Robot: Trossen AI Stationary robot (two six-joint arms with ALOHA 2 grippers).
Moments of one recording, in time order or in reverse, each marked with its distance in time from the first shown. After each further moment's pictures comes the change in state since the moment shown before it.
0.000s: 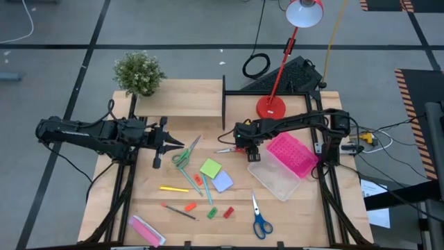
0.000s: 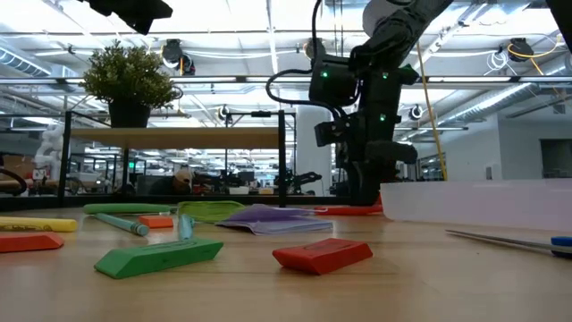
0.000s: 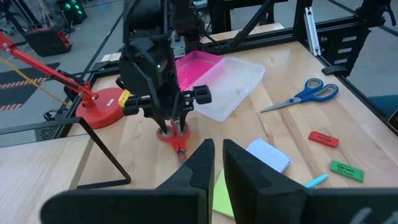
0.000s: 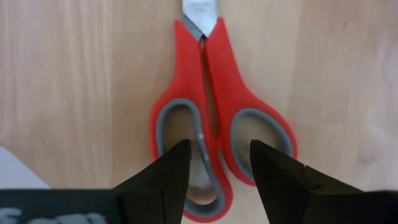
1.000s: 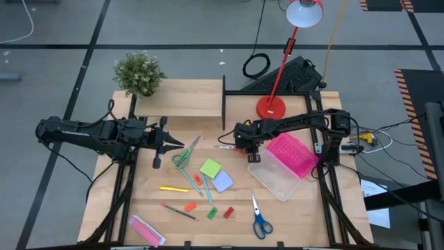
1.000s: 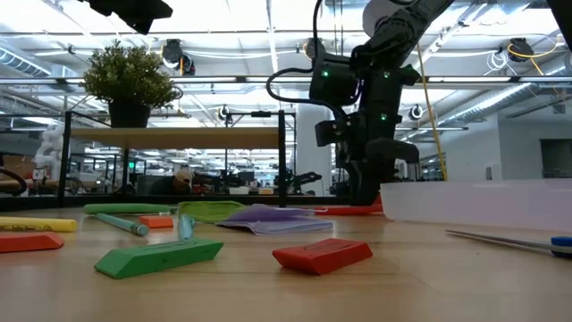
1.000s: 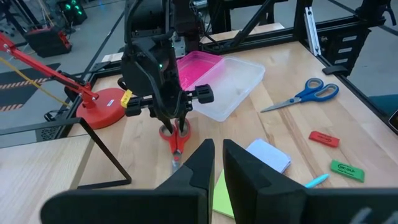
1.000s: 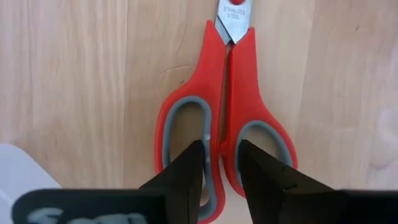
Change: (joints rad) left arm 0.000 0.000 0.000 0.000 0.000 0.003; right arm 0.002 -0.010 -0.003 0.022 -0.023 -0.001
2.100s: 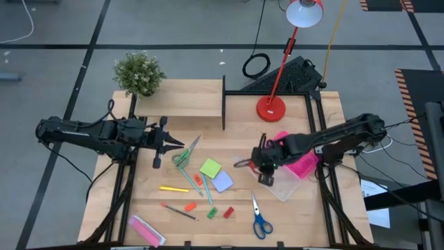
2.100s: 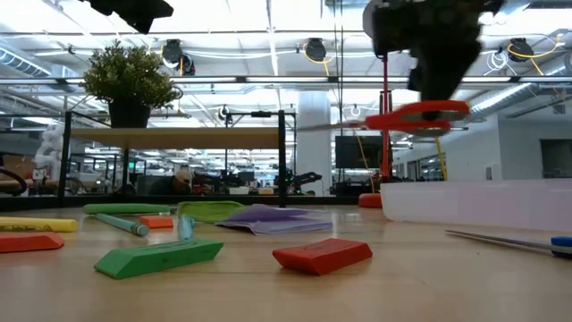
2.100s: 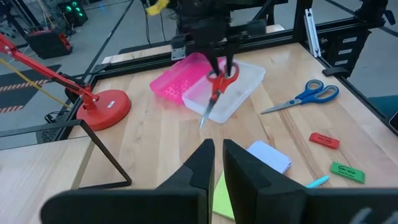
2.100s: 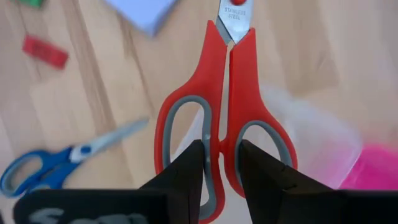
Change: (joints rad) left arm 0.000 0.000 0.000 0.007 0.000 0.000; right arm 0.392 -0.363 0.006 -0.322 0.001 0.785
